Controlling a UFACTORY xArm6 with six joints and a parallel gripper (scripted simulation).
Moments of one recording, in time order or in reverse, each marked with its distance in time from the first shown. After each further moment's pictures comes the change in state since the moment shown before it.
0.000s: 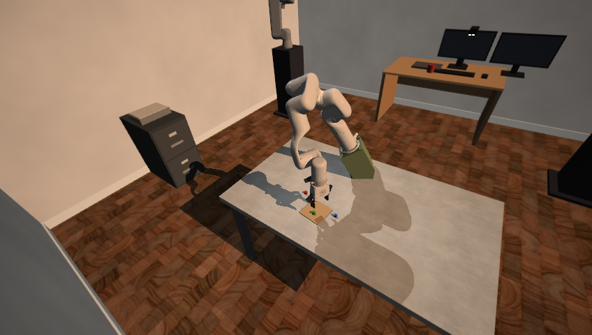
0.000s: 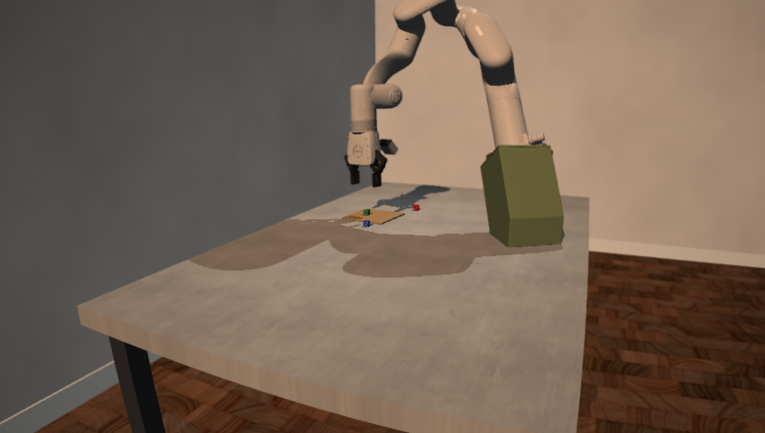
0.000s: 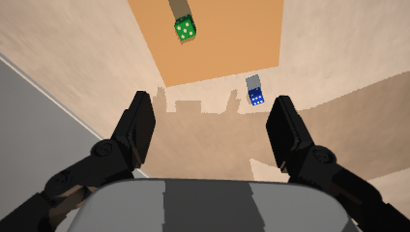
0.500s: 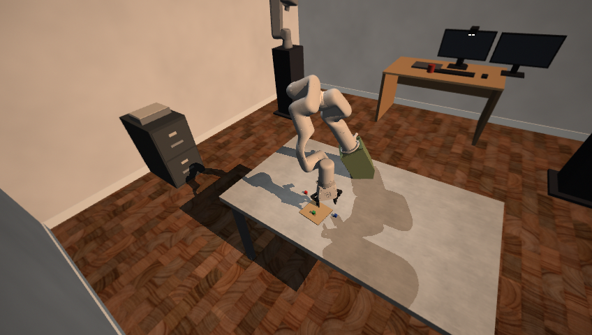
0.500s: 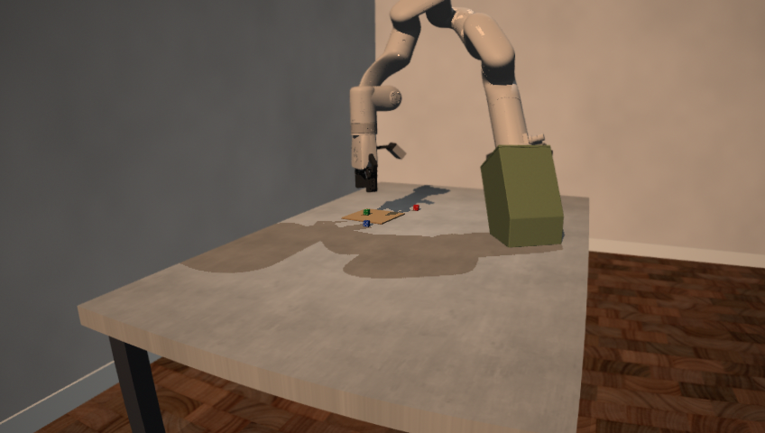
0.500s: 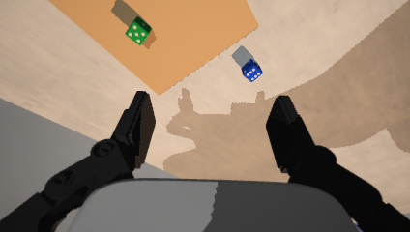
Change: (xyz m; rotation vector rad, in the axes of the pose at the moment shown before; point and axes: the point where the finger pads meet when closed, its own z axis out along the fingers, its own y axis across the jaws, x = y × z) arm -0.025 0.027 0.007 -0.007 0.003 0.426
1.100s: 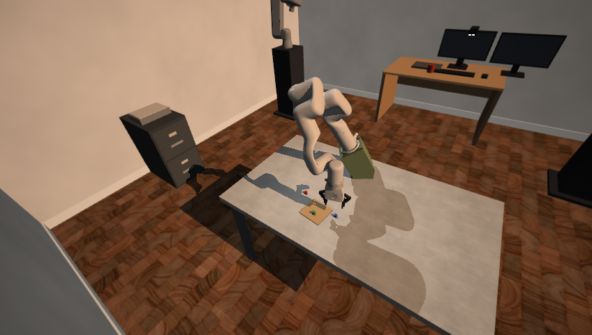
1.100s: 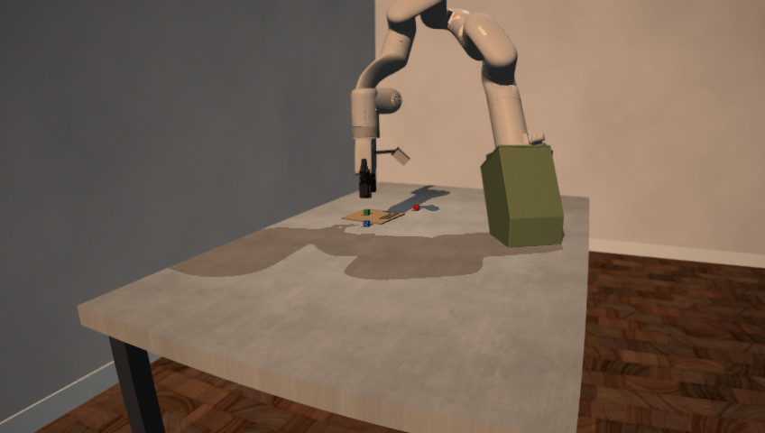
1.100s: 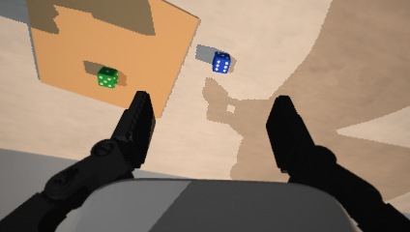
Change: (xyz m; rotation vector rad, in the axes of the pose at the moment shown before) arm -0.009 0.041 0.008 0.006 0.002 0.498
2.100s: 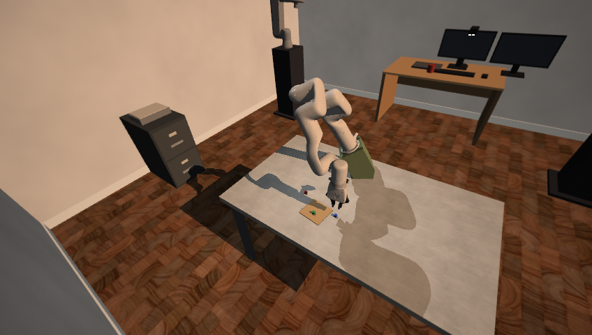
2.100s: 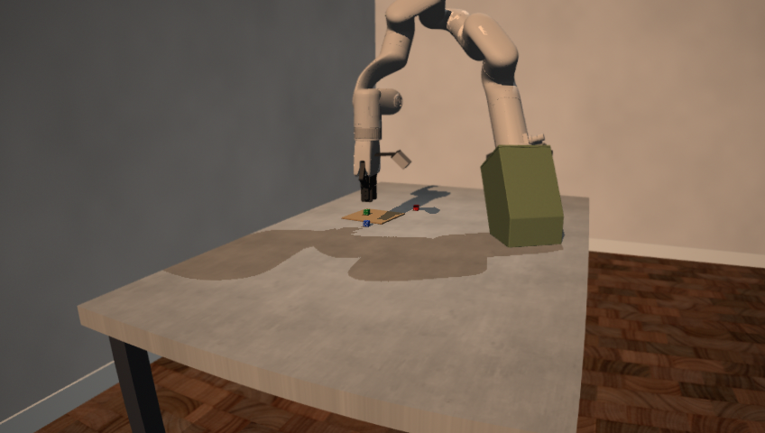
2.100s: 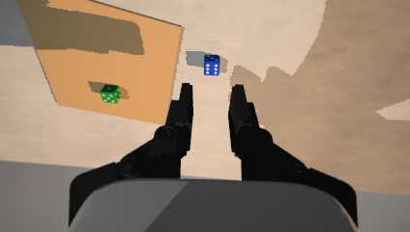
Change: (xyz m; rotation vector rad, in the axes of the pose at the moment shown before) arm 0.004 0.013 0.003 0.016 -0.026 0.172
